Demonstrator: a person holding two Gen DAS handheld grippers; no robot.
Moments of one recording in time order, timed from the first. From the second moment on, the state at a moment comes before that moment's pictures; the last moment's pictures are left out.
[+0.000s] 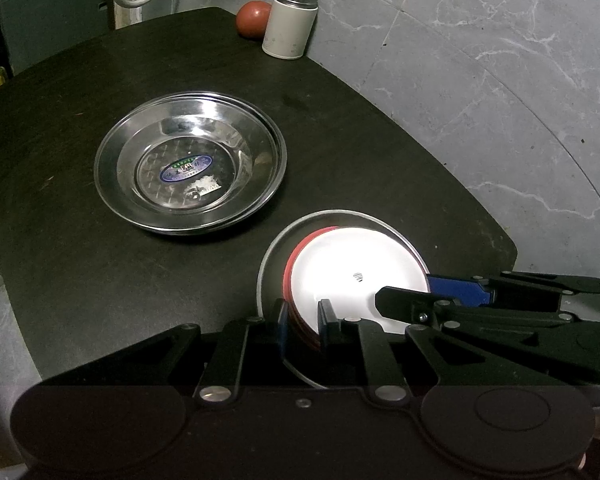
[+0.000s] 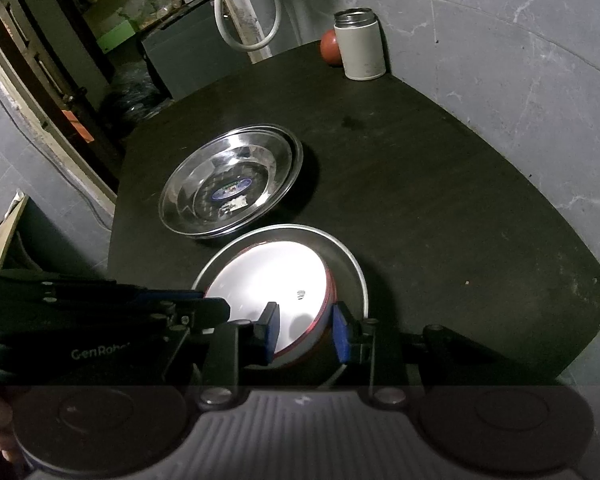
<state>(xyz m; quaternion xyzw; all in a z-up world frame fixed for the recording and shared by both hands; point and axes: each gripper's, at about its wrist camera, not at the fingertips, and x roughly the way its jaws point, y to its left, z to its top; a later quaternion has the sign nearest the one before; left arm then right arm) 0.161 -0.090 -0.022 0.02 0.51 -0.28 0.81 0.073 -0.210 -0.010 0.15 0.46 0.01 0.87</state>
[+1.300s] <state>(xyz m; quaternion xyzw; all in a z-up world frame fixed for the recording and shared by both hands) 0.164 -0.044 0.000 -0.05 0.48 -0.20 0.86 0.066 -0.231 0.005 0.17 0.42 -0.02 0.89</state>
